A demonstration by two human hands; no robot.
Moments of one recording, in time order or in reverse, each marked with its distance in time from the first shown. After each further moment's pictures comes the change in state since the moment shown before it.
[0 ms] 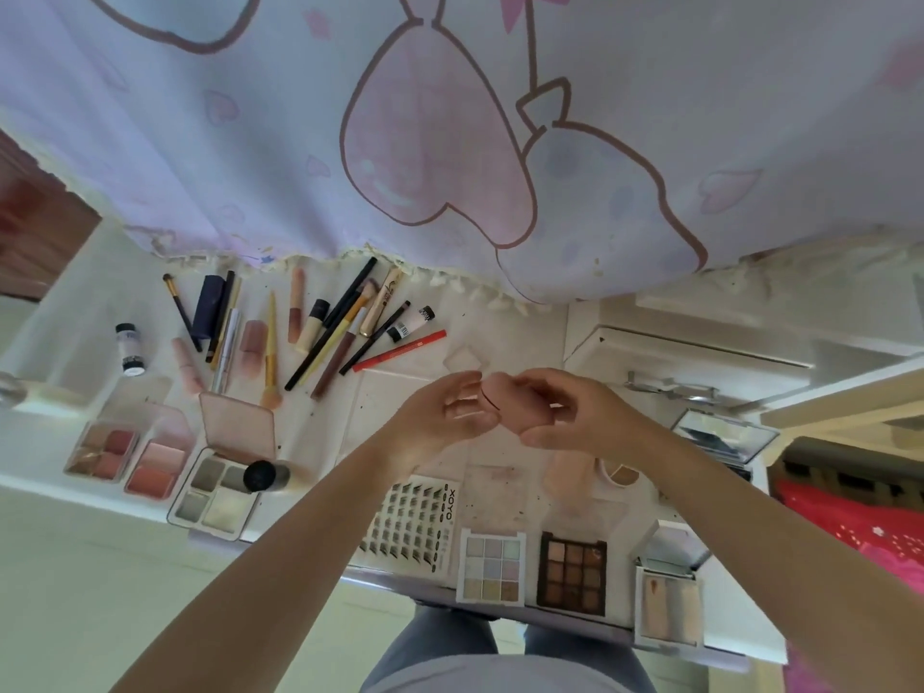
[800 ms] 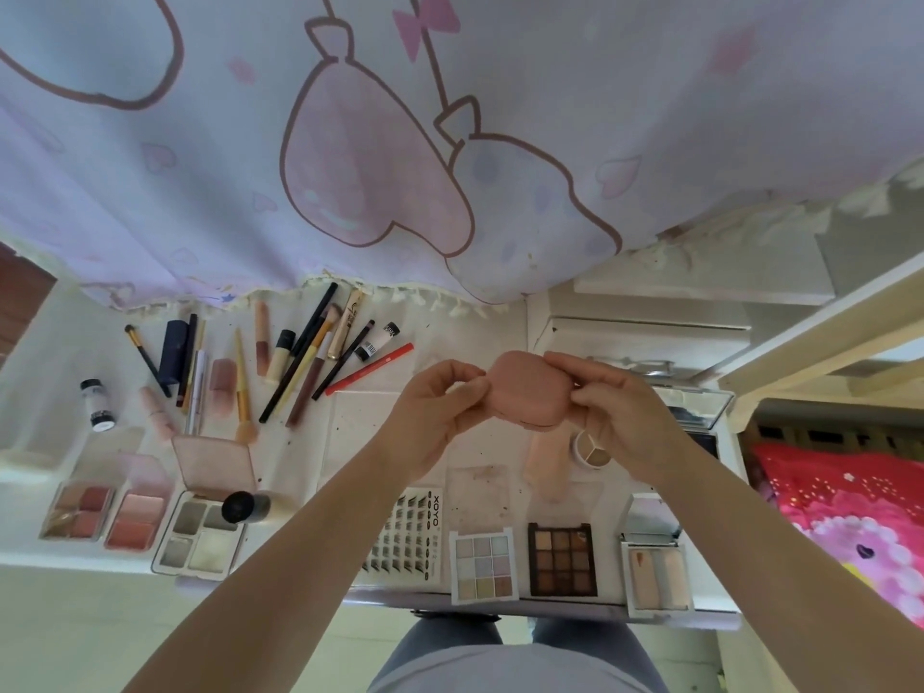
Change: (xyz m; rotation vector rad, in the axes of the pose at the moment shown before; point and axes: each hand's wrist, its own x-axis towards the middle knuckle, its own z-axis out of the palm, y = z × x) left_hand -0.003 0.027 0.030 -0.476 -0.059 0.103; right_hand -0.047 -0.003 -0.005 0.800 0.360 -0.039
